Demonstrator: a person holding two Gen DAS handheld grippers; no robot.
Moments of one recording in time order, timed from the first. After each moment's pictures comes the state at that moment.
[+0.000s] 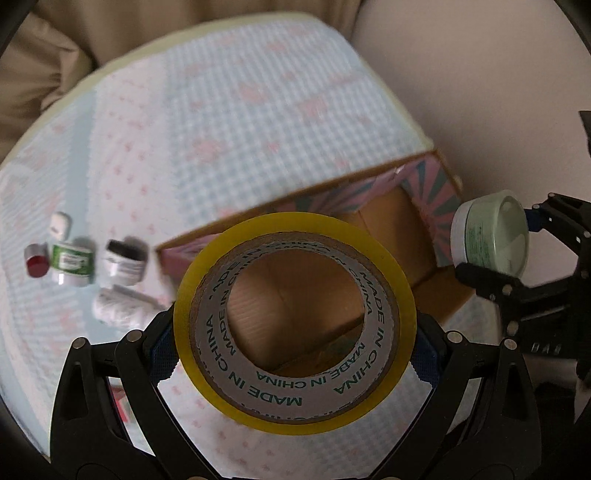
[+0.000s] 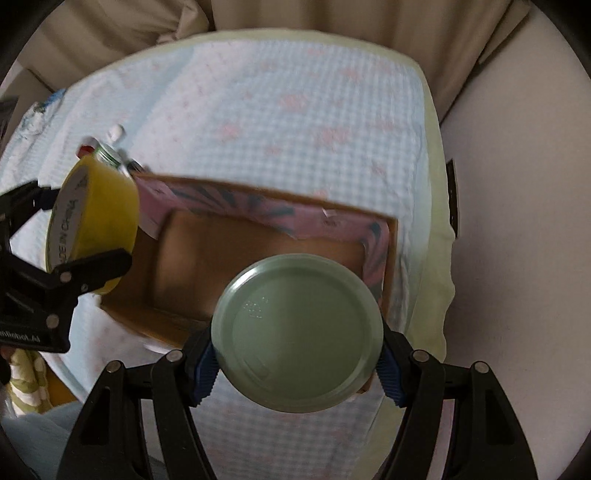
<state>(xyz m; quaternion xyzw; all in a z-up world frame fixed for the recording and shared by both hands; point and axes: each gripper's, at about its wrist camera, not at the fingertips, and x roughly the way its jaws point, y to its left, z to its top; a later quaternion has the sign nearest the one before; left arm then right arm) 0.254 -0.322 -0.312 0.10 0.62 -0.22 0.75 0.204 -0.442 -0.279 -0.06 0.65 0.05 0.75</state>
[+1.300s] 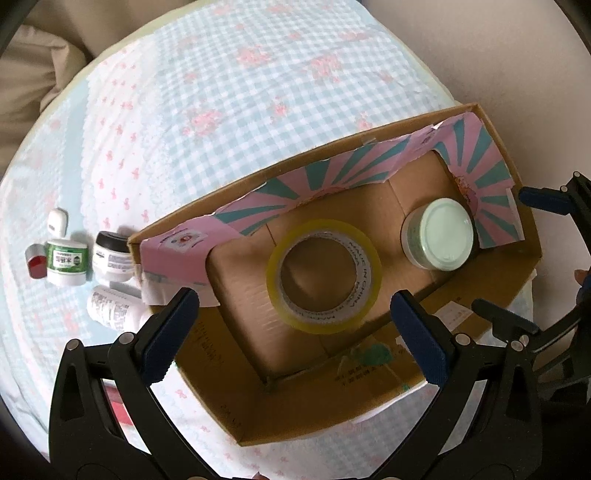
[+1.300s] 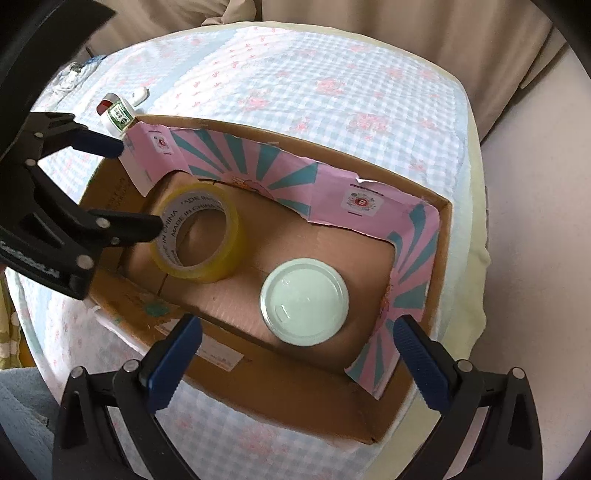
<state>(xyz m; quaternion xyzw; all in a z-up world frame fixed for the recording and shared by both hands) 0.248 -0.337 -0.355 0.15 0.63 -0.18 0.74 0.180 -0.457 -0.339 -0.11 0.61 0.12 0.77</state>
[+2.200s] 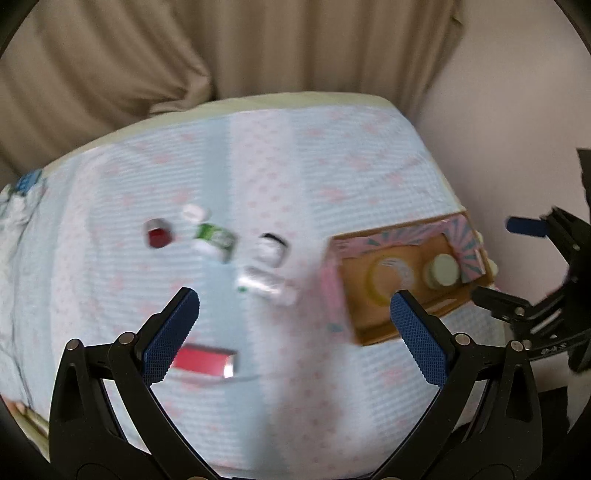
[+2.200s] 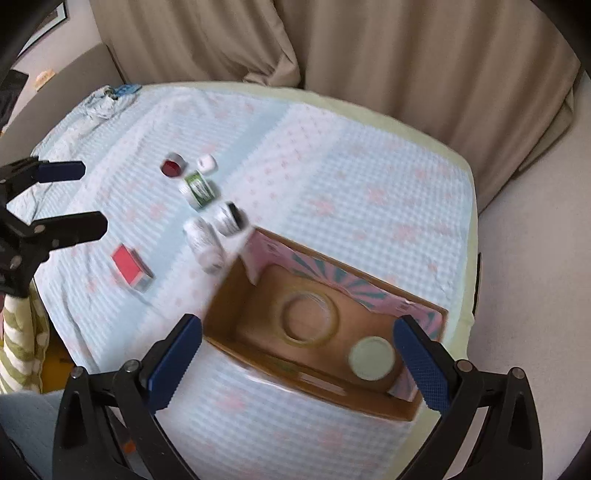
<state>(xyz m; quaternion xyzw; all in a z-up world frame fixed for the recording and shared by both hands) 0.188 -0.115 -0.162 0.04 0.52 -0.11 0.85 0.174 -0.325 -0.183 -0.11 0.55 0.14 0.82</state>
